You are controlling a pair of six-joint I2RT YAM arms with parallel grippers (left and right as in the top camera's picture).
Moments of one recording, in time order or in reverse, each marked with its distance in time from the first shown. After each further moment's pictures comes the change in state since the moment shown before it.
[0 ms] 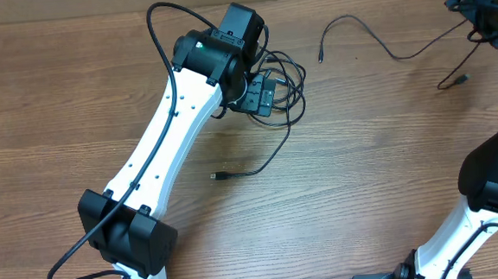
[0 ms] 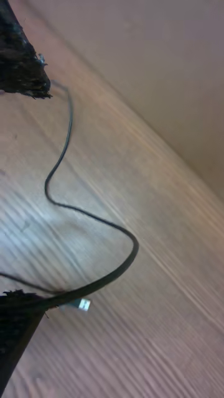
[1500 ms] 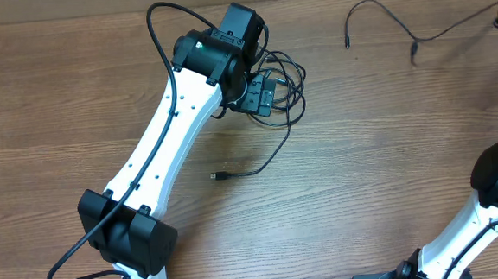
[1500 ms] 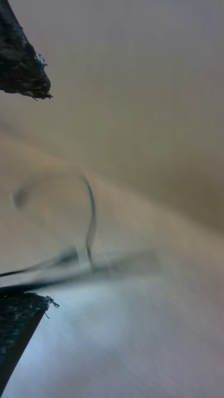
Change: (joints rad) left arm 0.000 0.000 0.000 0.000 0.000 0.000; right arm -0.127 0.042 0.109 0.018 -0.228 0.300
